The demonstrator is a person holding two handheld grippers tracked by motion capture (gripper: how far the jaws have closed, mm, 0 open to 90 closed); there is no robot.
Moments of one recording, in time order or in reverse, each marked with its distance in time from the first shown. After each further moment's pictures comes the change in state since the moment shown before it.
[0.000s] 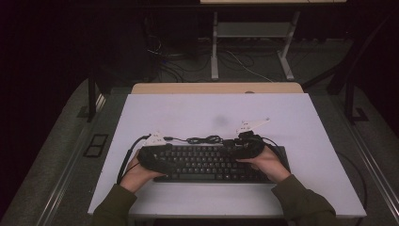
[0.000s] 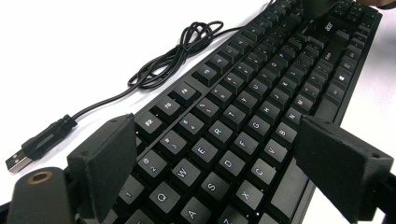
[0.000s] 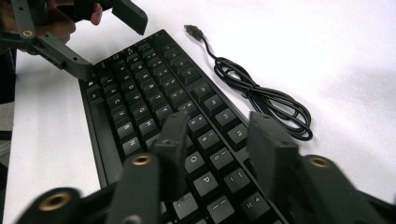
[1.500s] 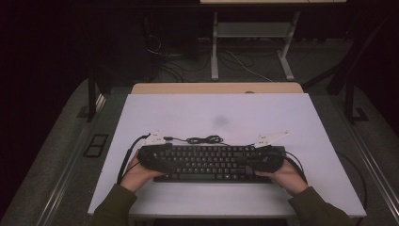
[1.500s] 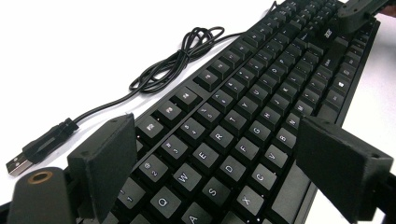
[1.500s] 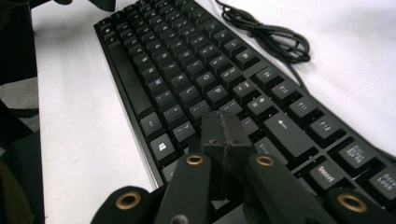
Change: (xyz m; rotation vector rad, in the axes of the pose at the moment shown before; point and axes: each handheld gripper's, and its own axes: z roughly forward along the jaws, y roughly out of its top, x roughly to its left) left arm 0.002 0.000 0.000 -0.019 0.000 -0.006; right arm 0.006 -0.043 -0.041 0.060 0.006 -0.002
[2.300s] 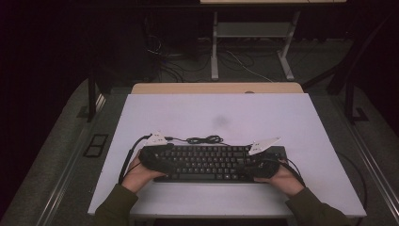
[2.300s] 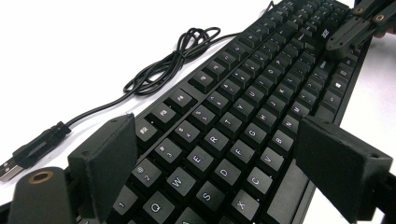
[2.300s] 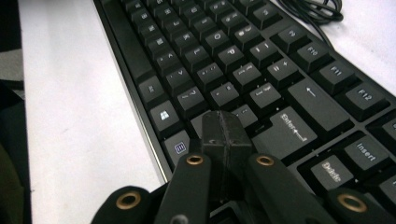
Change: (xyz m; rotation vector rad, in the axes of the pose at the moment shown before) left arm -0.004 0.001 0.003 -0.002 -0.005 -0.002; right arm 0.004 -0.012 0.016 0.101 0.001 -0.035
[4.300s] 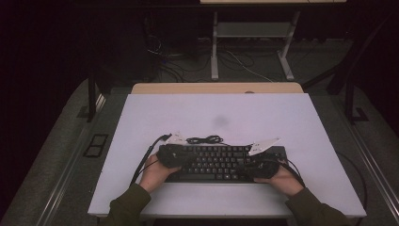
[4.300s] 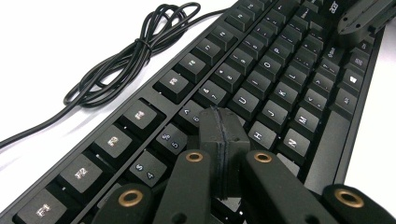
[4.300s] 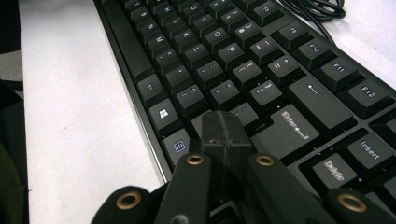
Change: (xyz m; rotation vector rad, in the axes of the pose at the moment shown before) left arm -0.011 0.012 0.047 0.121 -0.047 0.027; right arm -0.001 -0.002 0.001 -0.006 0.007 0.006
